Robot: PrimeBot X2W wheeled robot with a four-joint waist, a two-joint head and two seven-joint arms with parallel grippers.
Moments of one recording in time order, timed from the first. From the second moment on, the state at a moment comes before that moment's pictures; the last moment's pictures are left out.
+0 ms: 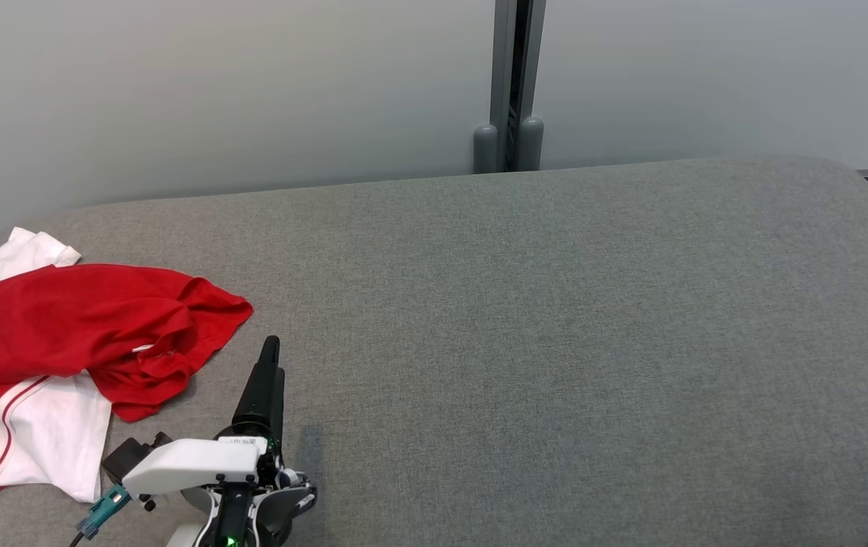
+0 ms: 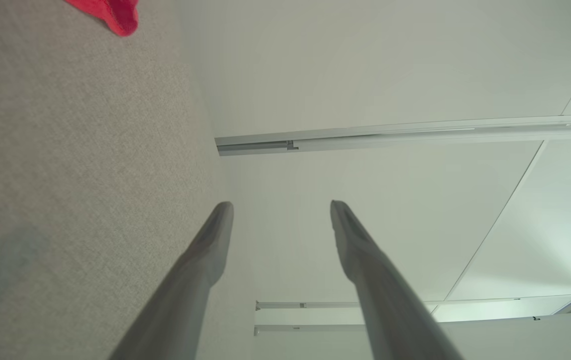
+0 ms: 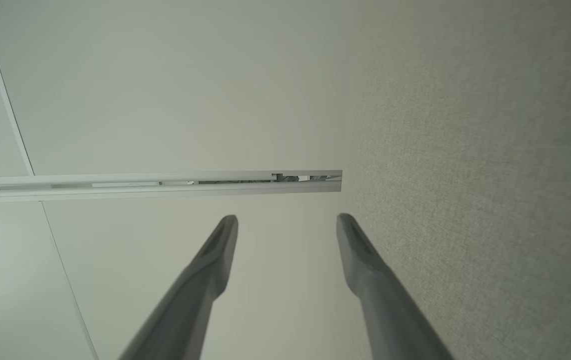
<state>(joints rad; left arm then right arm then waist) -0.20 0.04 -0.27 0.42 -1.69 -0.13 -0.11 -0.03 -0.01 -0.46 0.26 1.57 0.13 0.30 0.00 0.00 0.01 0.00</state>
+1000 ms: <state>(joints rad) -0.15 0.04 -0.10 0.30 -1.54 -0.13 -0.17 -0.14 -0.04 -0.25 0.24 1.09 0.13 0.10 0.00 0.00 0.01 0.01</state>
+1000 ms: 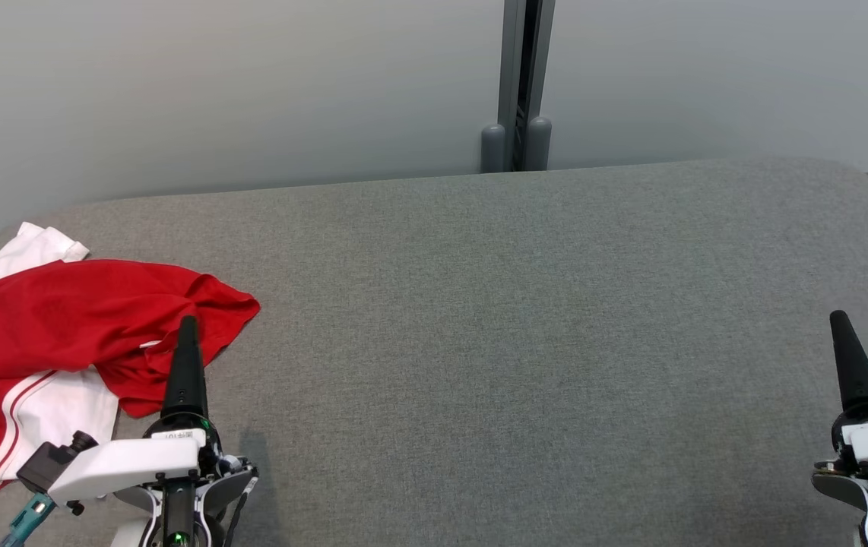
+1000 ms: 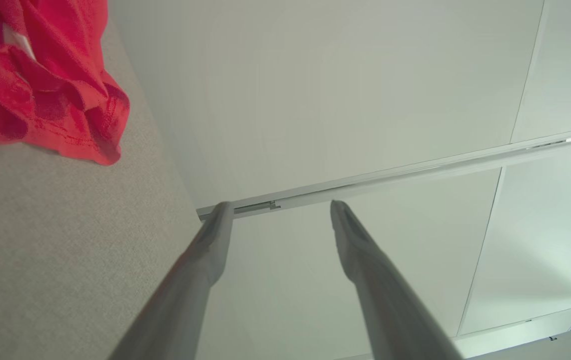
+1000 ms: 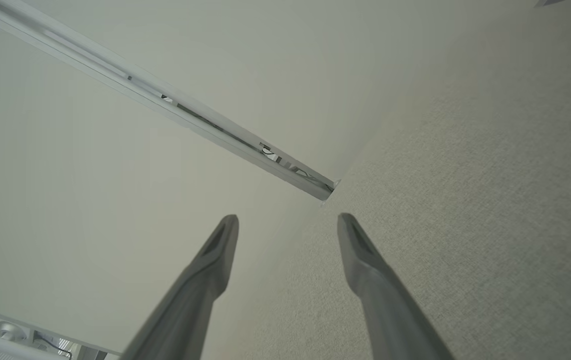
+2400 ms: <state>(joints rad) -0.09 0.05 -0.20 0.08 -0.48 0.09 -0.22 -0.19 -0.06 0.01 0.12 0.34 0.13 -0.10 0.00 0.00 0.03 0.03</state>
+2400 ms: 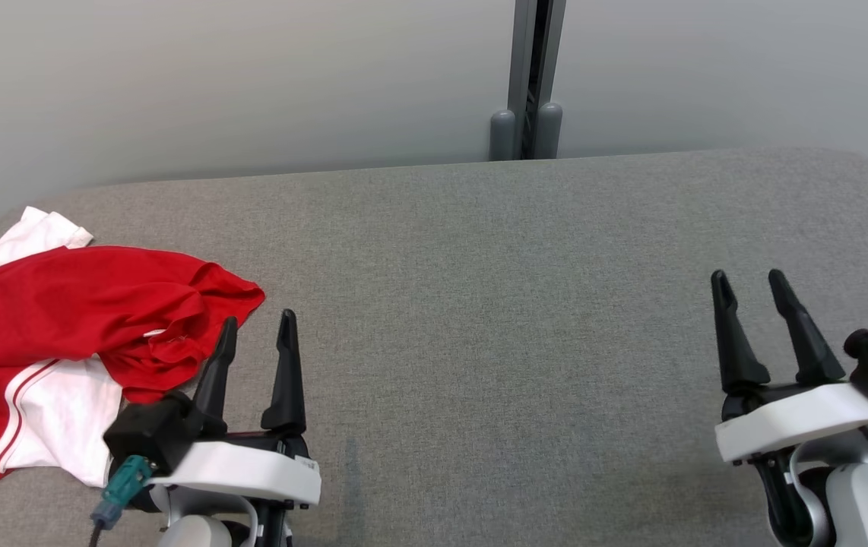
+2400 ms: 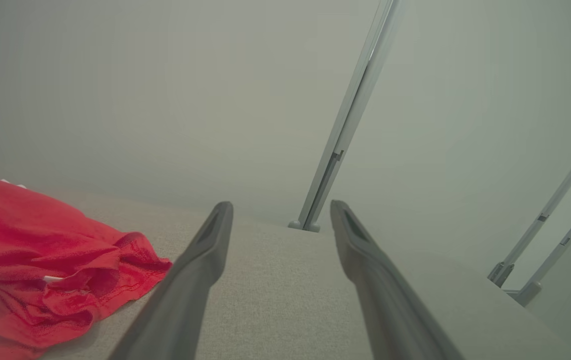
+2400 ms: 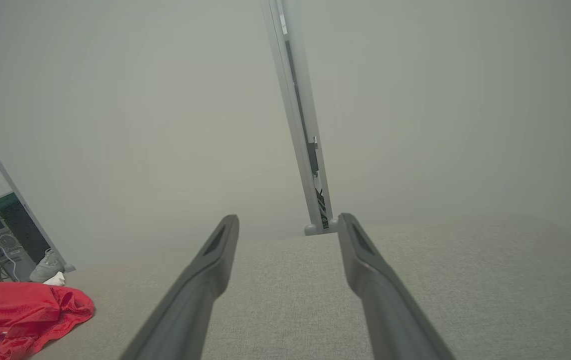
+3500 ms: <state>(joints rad) -0.05 0.05 -0.21 0.16 -0.22 0.13 -0.25 -0.18 -0.04 0.12 0.25 0.19 0.13 -0.21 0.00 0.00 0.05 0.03</state>
